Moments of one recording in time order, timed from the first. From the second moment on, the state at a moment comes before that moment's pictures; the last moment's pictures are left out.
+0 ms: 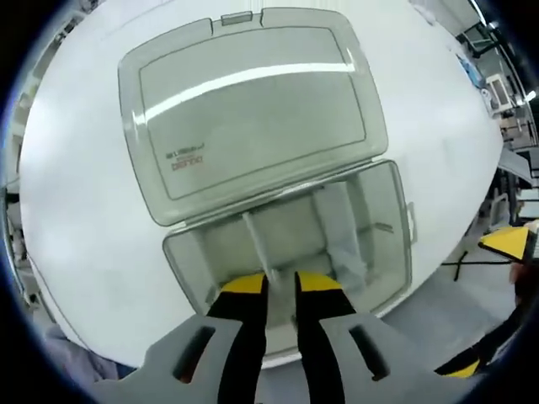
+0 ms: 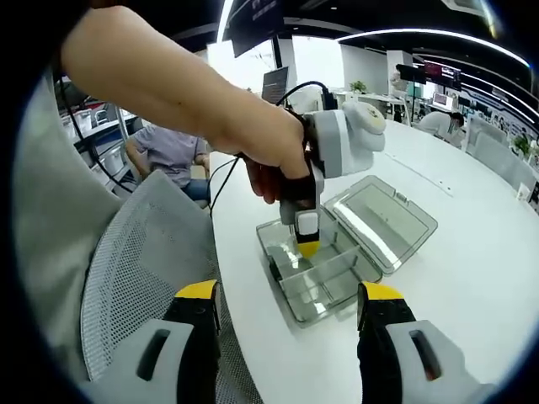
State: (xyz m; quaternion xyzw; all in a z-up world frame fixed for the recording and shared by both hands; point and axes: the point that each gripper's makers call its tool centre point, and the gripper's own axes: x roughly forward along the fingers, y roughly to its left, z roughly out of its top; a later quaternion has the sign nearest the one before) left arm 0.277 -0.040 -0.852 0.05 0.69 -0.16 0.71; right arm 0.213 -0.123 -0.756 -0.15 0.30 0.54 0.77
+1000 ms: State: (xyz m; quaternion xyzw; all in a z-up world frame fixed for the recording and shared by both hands) left arm 0.266 -0.035 -0.839 0.04 0.69 -0.15 0.71; right arm 0.211 -0.114 -0.749 -0.16 0.29 0.54 0.77
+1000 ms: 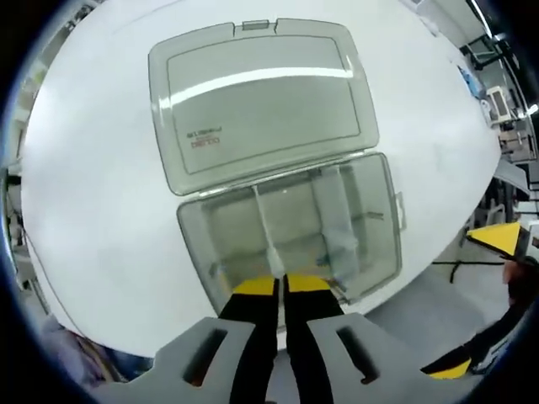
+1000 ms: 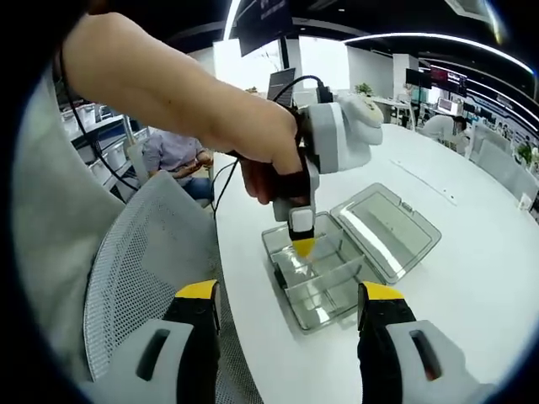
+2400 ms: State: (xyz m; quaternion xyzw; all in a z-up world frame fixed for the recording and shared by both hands) left arm 0.240 -0.037 -0.783 -0.15 0.49 -0.31 0.80; right arm 0.207 -0.108 -0.751 -0.16 0.30 0.54 0.77
